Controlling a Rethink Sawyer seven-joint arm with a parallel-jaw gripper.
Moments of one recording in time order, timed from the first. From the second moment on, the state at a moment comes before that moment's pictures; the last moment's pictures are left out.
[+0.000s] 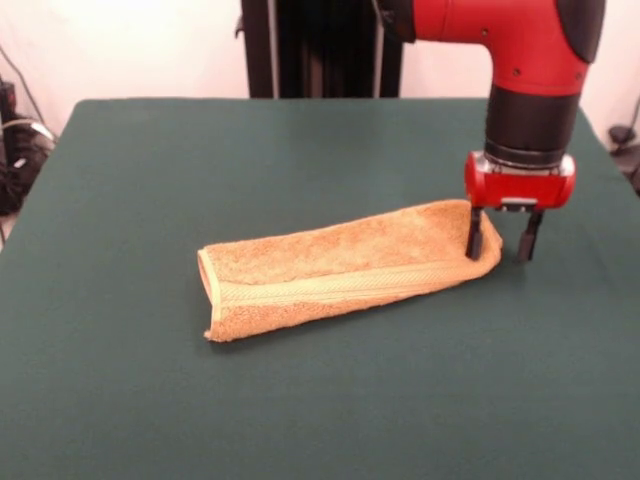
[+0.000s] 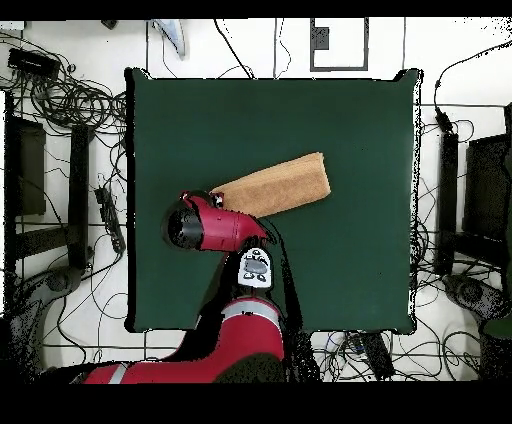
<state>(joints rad) 0.12 -0.38 -0.07 1.64 0.19 0.10 1.71</state>
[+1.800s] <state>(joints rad) 0.15 -0.36 -0.13 1.61 0.22 0.08 1.71</state>
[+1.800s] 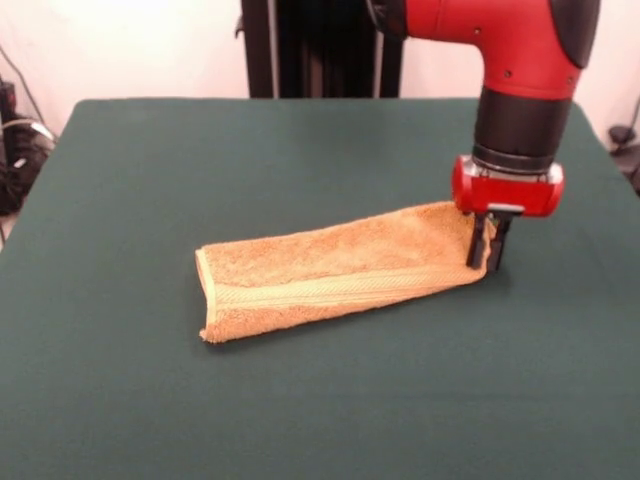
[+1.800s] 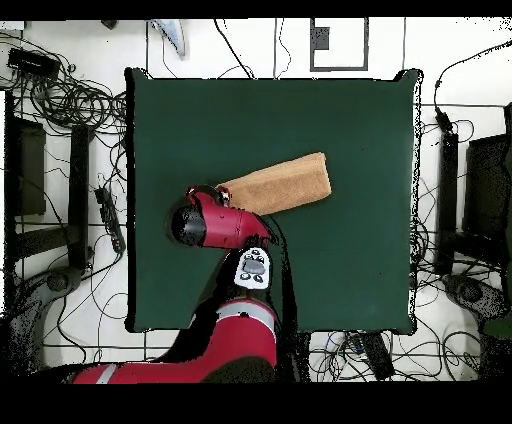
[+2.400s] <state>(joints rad) 0.05 -0.49 -0.10 1.61 0.15 0.43 1.71</state>
